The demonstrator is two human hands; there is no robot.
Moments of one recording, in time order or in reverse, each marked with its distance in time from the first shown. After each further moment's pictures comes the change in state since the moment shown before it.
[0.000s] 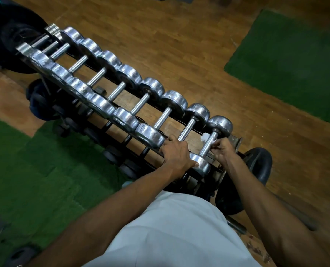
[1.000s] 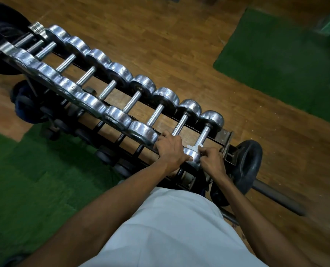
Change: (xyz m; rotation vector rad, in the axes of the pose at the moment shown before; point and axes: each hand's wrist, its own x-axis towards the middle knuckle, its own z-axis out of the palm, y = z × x) left_hand 0.003 0.000 0.005 -0.003 0.043 0.017; right_hand -0.086 0.044 -0.036 -1.106 -0.069 -0.616
